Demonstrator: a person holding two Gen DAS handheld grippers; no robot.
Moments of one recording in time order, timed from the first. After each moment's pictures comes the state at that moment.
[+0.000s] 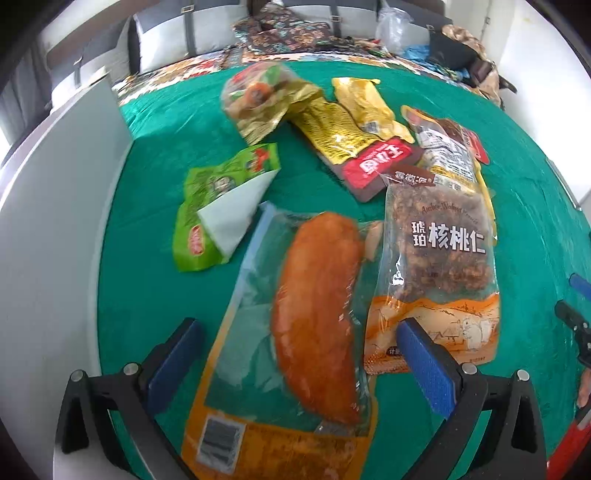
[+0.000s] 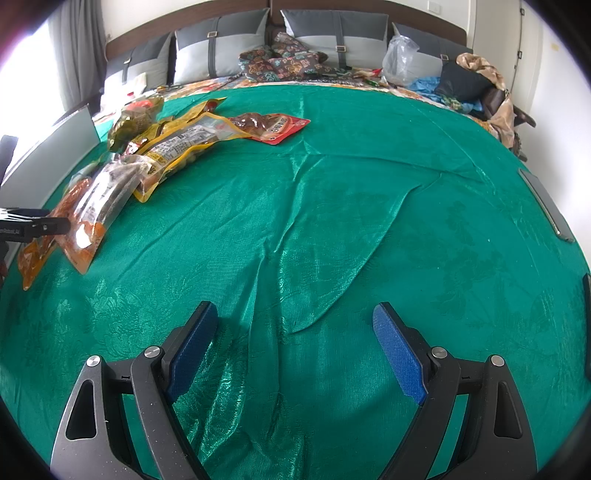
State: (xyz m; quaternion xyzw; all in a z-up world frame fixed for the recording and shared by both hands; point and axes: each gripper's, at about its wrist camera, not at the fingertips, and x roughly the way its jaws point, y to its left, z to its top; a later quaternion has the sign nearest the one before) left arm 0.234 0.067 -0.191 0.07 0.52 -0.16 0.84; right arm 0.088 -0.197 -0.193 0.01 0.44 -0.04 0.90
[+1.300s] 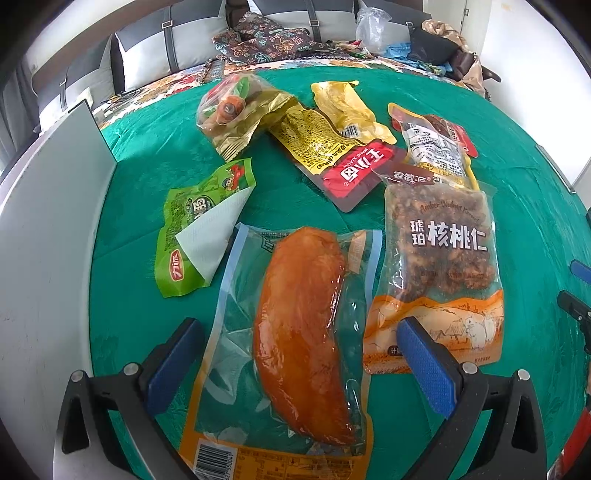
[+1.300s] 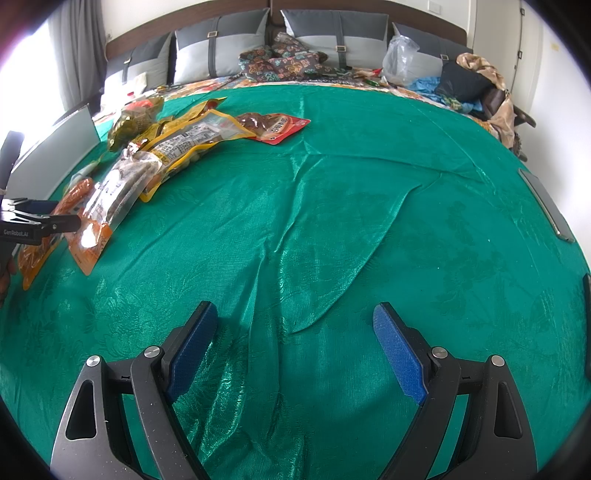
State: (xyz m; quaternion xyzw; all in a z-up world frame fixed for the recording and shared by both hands) left arm 0.242 0.059 -0.190 0.09 0.50 -0.18 0.84; right arm 0.088 -0.196 -0.193 0.01 0.44 -0.04 0.90
